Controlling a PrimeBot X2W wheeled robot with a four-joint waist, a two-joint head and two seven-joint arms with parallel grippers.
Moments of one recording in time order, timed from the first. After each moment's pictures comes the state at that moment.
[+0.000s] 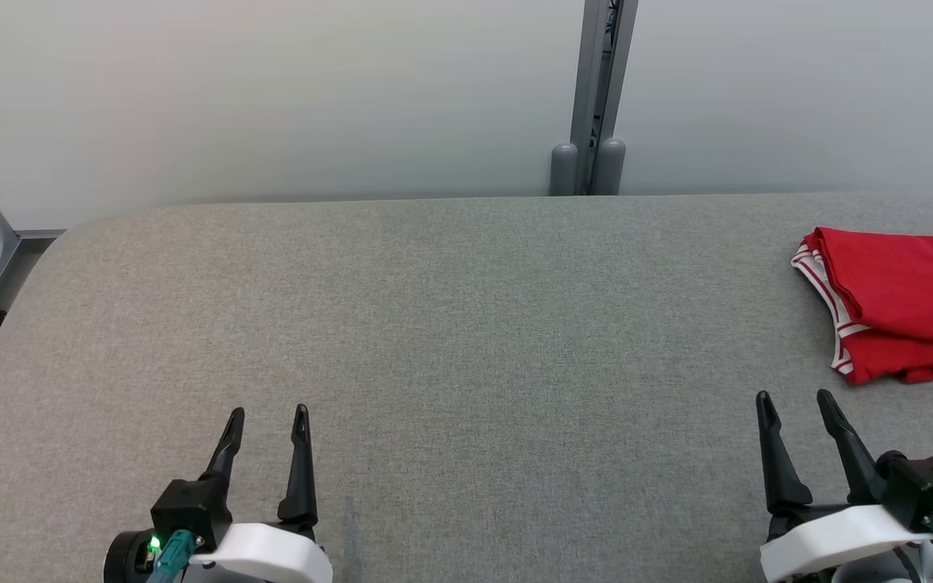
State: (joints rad) left arm -0.04 0.06 -0.18 0.28 -0.27 0.12 -0.26; right arm -0.06 -0.05 0.02 0.28 0.23 0.13 -0.26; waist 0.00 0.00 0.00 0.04
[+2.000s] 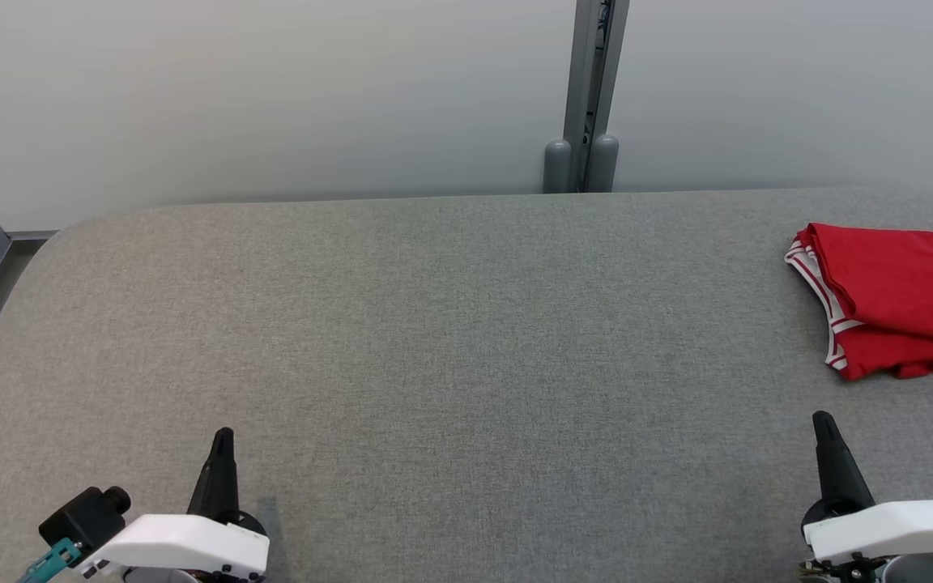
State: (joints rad) left arm -0.03 0.05 -0.05 0.29 -0.87 0.01 -0.09; right arm -0.05 -0.04 -0.04 0.30 0.86 0.13 -0.09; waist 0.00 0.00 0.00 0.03
